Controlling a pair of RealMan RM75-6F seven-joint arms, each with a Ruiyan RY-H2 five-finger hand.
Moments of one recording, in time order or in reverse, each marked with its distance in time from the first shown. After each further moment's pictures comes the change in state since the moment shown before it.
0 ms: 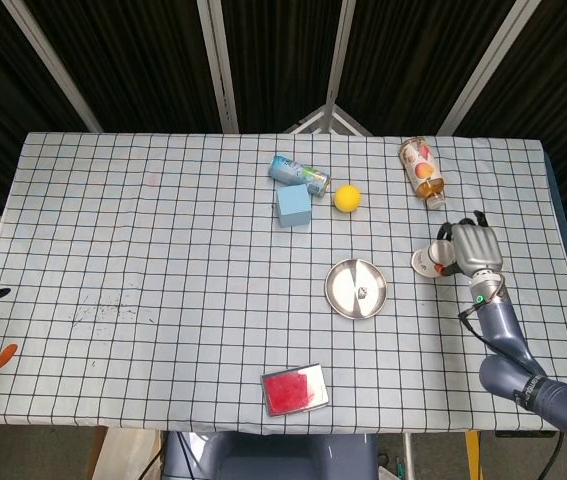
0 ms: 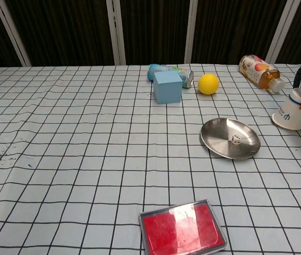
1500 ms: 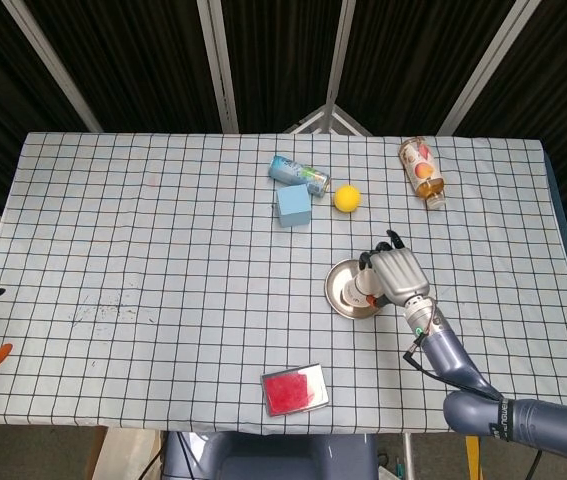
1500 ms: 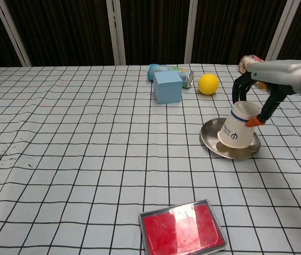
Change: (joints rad) left arm 0.002 0.017 0.000 0.011 0.002 0.004 -0.051; right arm 0.090 0.023 -0.080 -0.415 -0.020 0.130 -0.194
